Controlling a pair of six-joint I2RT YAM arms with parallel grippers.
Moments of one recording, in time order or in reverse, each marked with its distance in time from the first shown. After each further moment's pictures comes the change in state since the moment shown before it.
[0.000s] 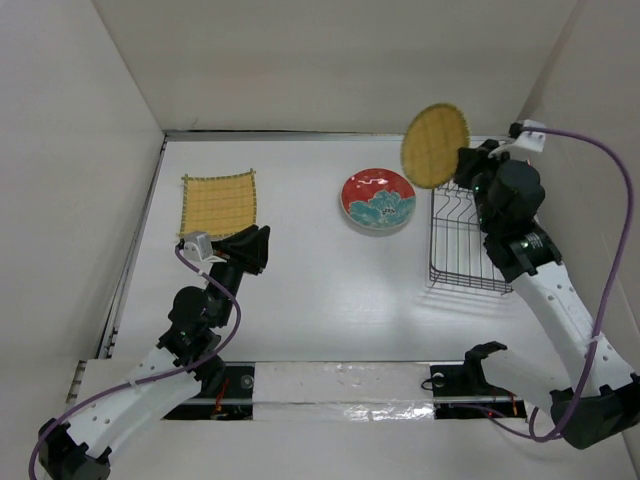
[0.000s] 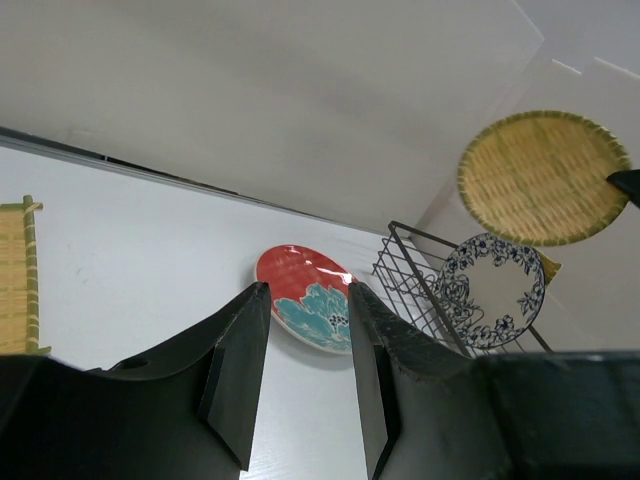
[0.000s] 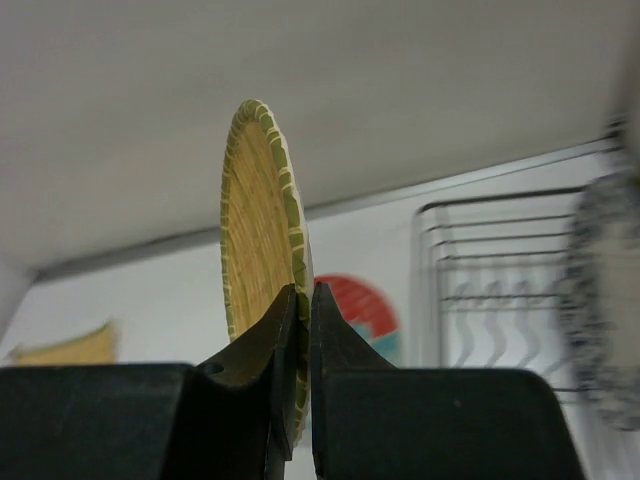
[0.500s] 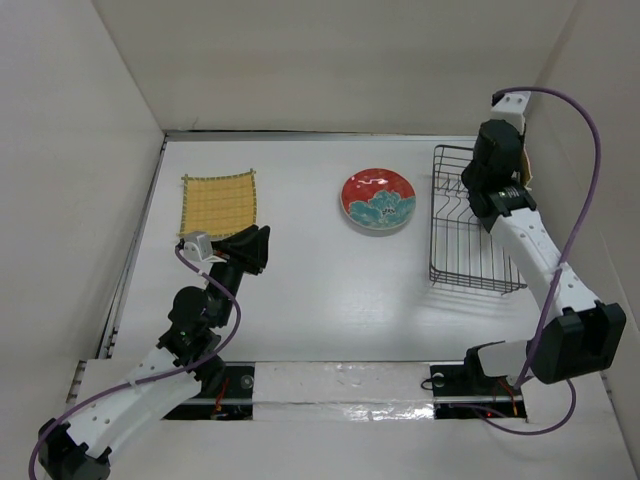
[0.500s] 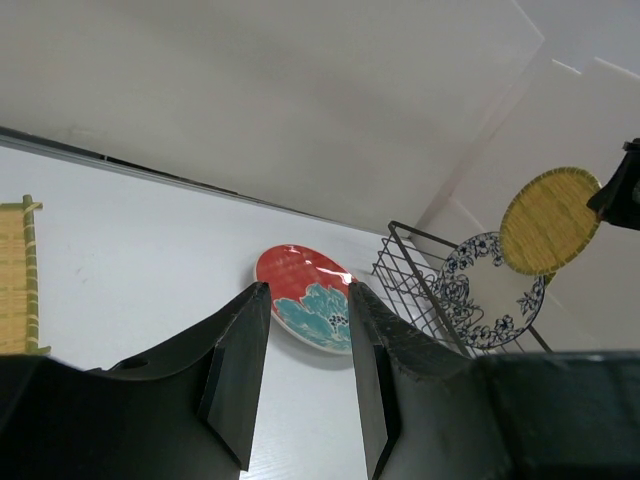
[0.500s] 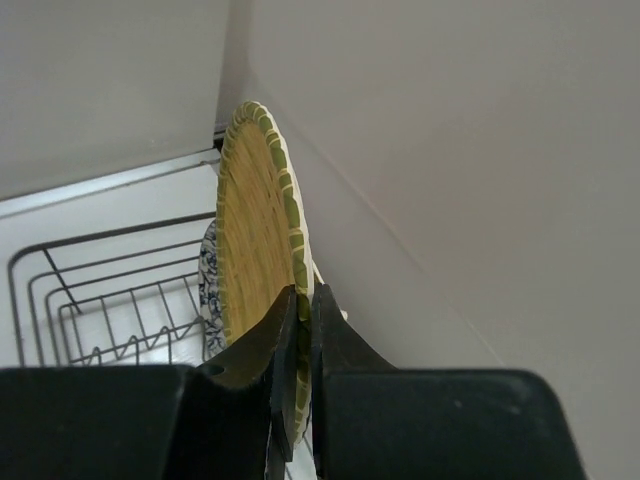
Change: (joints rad) left arm 0.000 0.000 0.000 -0.001 0.000 -0.001; right arm -0.143 0.326 0.187 0.055 0.592 -0.589
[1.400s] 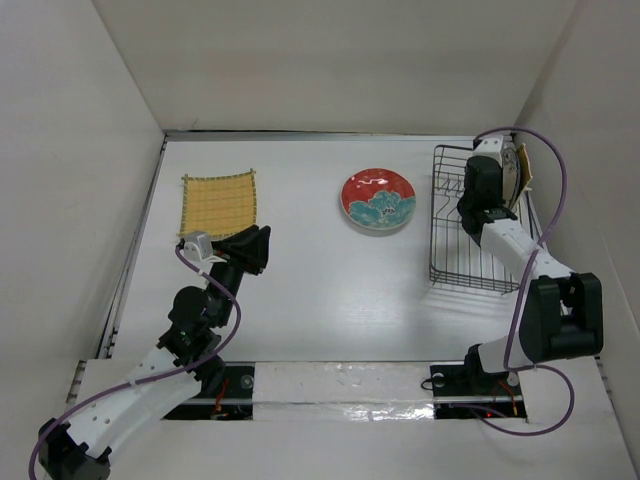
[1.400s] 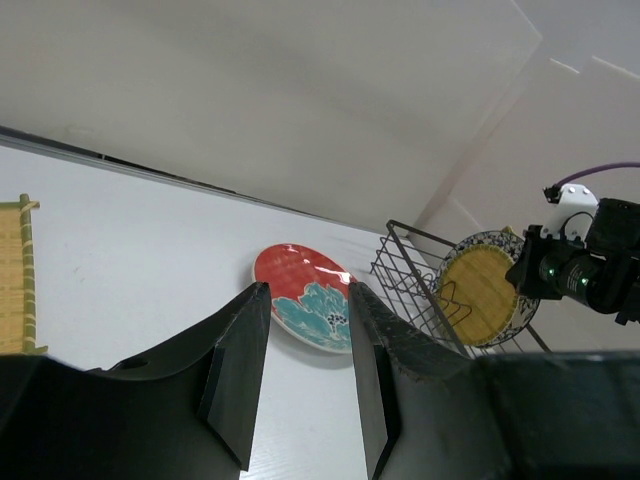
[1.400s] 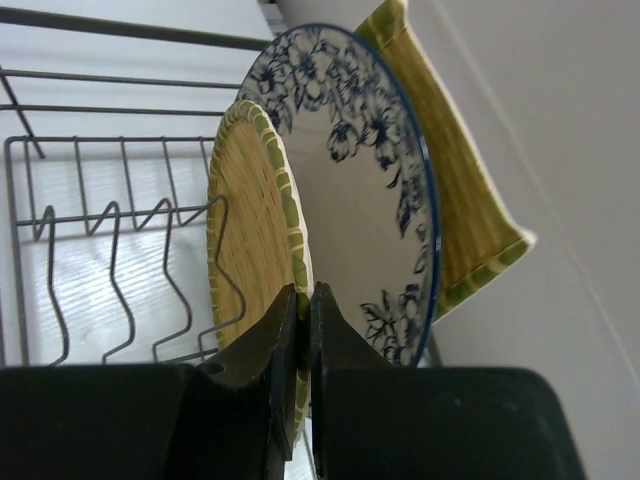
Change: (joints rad) left arm 0.000 0.001 0.000 0.000 0.004 -0.003; right arm -0.108 0.109 -0.310 0.138 -0.218 0.032
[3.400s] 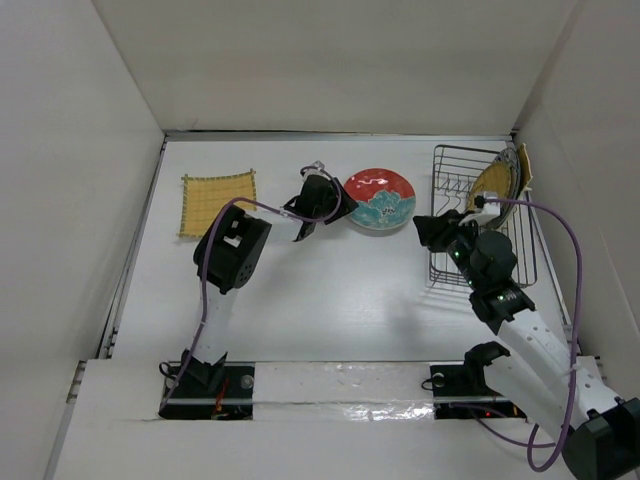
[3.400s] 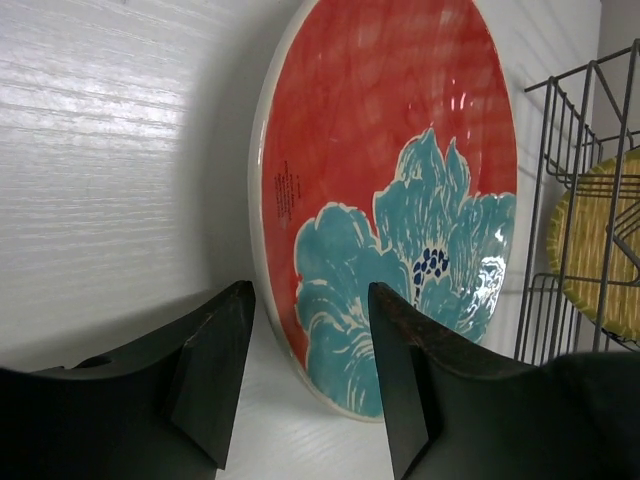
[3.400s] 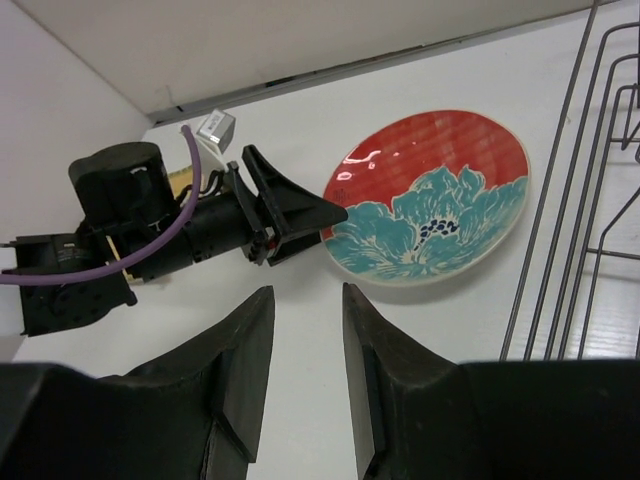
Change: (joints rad) left arm 0.134 1.706 1.019 -0.134 0.443 -0.484; right arm 0.263 -0.691 -0.477 0.097 -0.689 0.709
